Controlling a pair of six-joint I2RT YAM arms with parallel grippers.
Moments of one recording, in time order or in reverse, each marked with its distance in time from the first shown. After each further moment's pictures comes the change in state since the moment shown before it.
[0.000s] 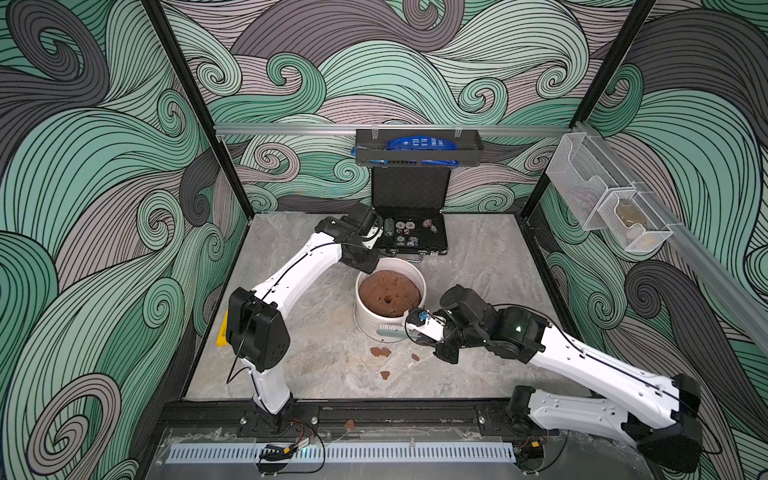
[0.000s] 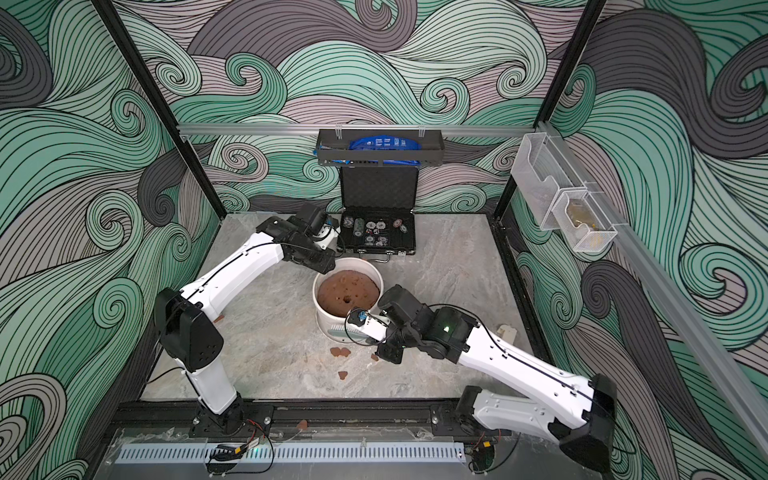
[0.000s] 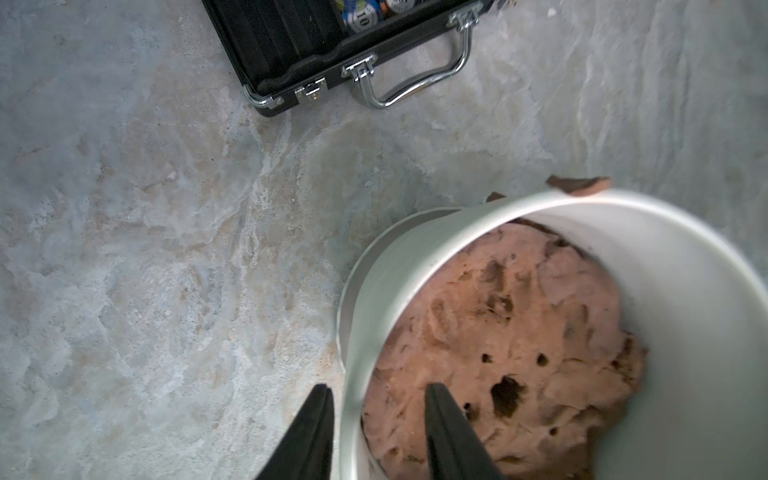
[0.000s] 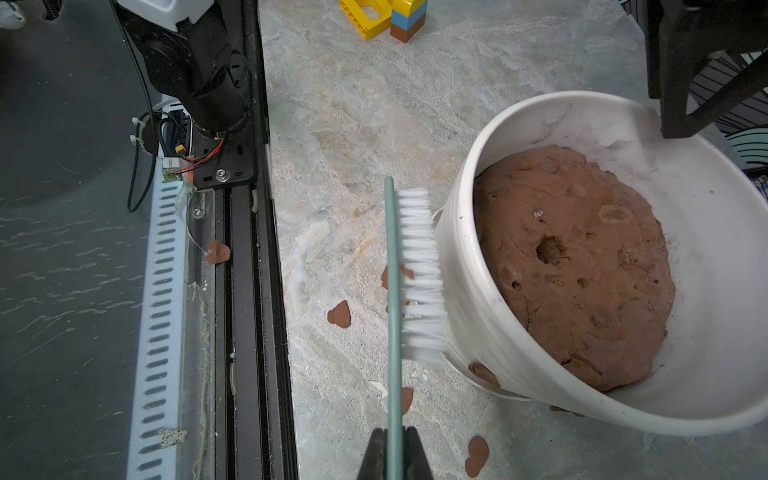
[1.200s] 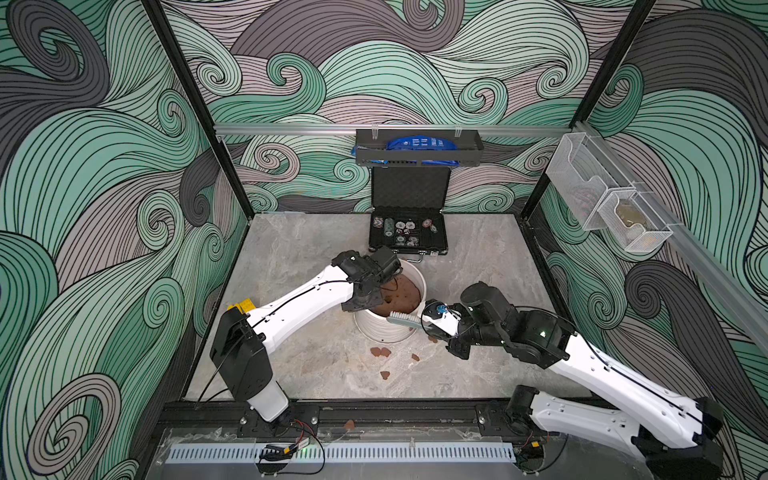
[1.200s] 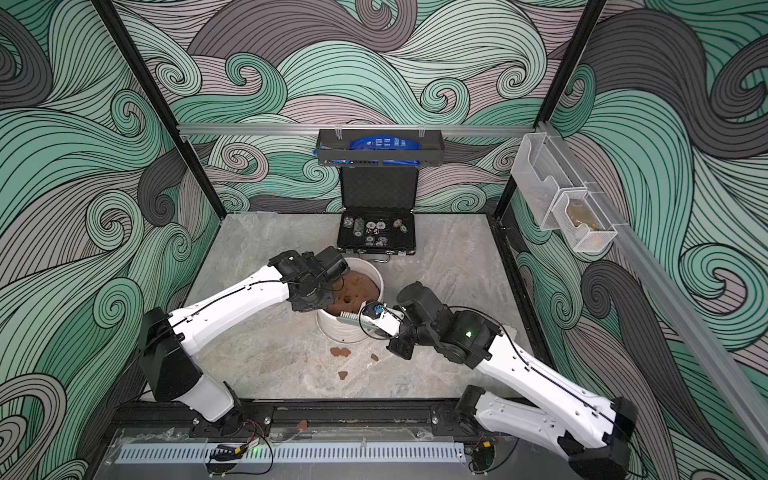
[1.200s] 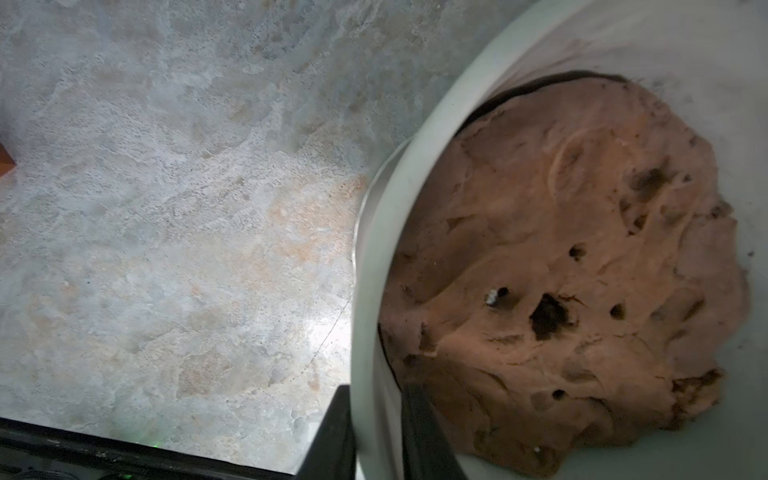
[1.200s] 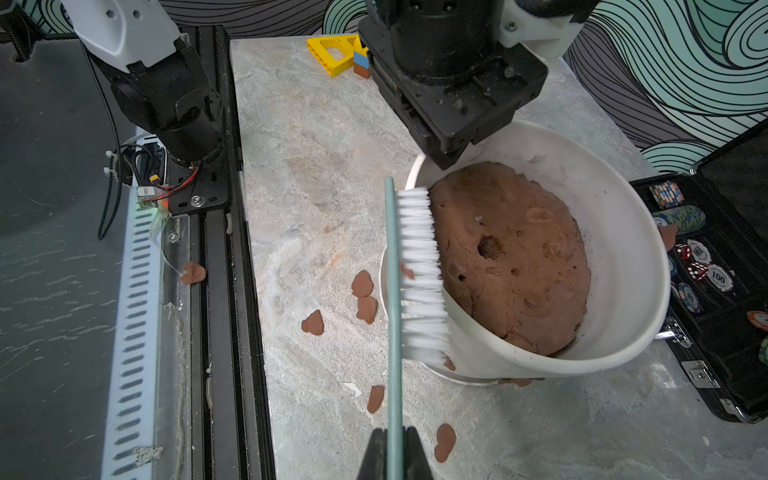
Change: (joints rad) left arm -0.277 -0.146 -0.255 -0.161 -0.332 -0.930; right arm -0.072 -0.108 -0.013 -0.005 0.011 -0.008
